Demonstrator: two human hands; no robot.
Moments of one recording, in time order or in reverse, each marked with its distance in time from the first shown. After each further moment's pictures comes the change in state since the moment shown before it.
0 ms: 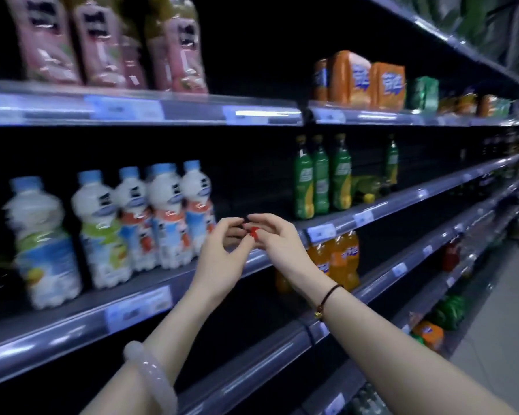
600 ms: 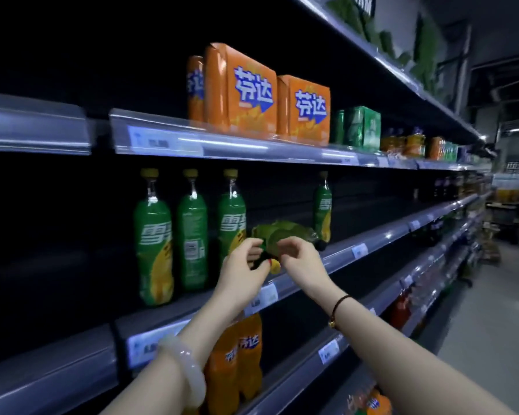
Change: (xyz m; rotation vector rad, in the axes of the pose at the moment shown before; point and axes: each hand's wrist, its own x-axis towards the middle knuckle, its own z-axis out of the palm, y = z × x) left_hand 0.224 -0.063 0.386 0.032 -0.145 -0.053; right_hand 0.228 0.067 -0.391 -0.607 0.206 0.037
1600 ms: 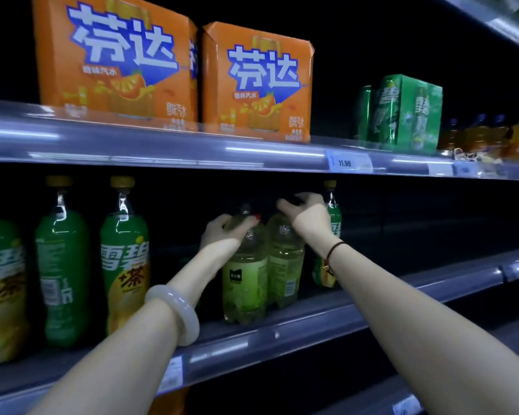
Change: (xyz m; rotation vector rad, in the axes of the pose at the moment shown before) left_hand 0.213 -0.015 0.128 0.053 0.418 -0.280; right_hand 0.285 0.091 -0.074 0.165 -0.013 -0.107
